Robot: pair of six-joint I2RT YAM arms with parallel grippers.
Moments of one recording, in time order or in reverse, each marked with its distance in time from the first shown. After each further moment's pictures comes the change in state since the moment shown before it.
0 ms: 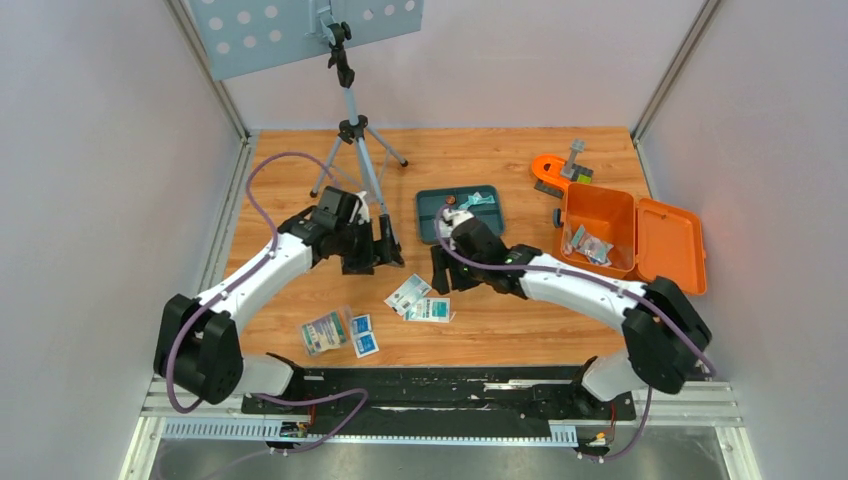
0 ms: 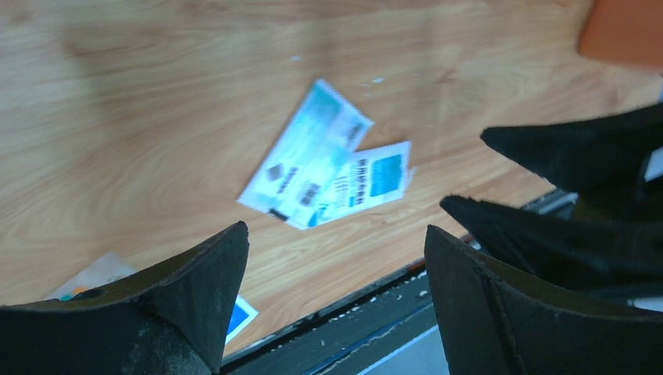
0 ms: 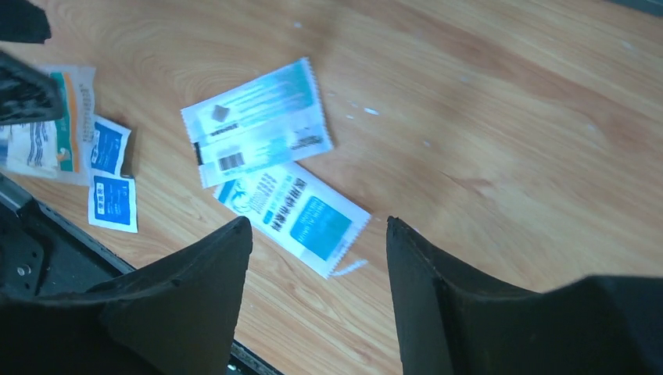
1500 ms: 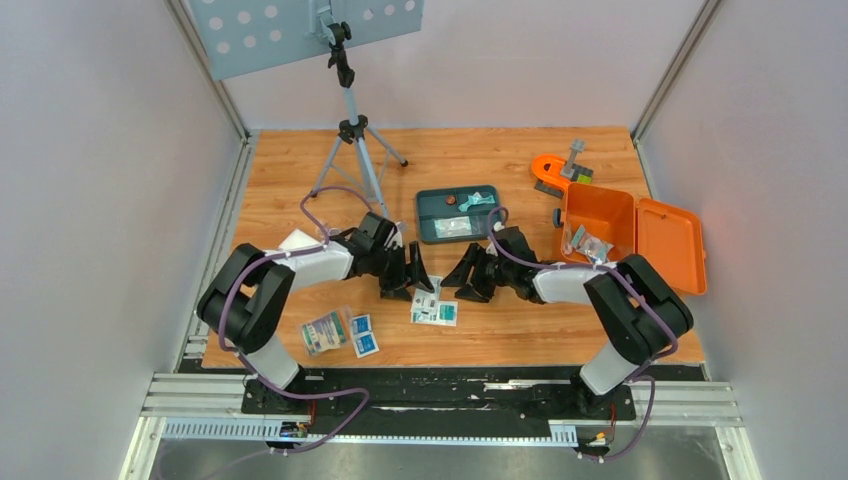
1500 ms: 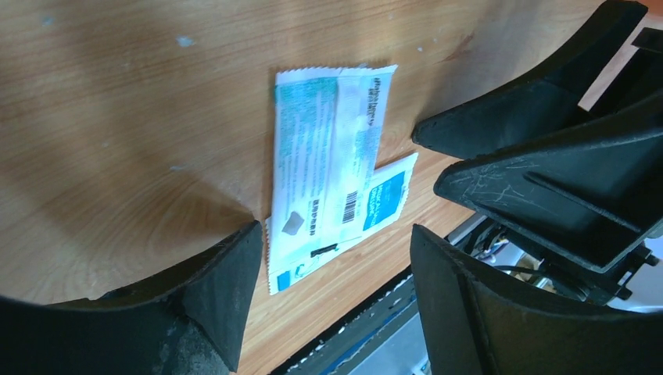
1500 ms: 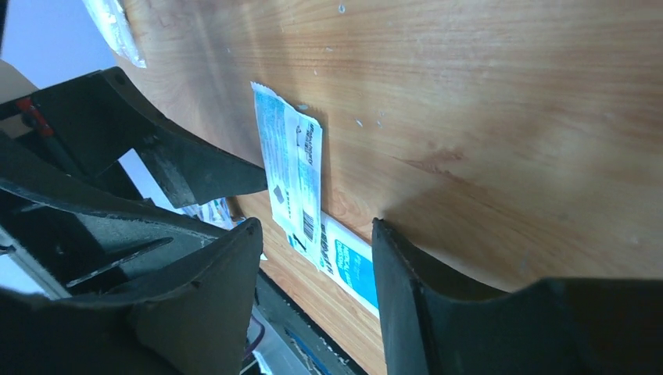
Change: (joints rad) left arm -0.110 0.291 -0.143 0.378 0.148 -0.182; right arm -0.246 0.171 -0.280 0.505 -0.427 0.553
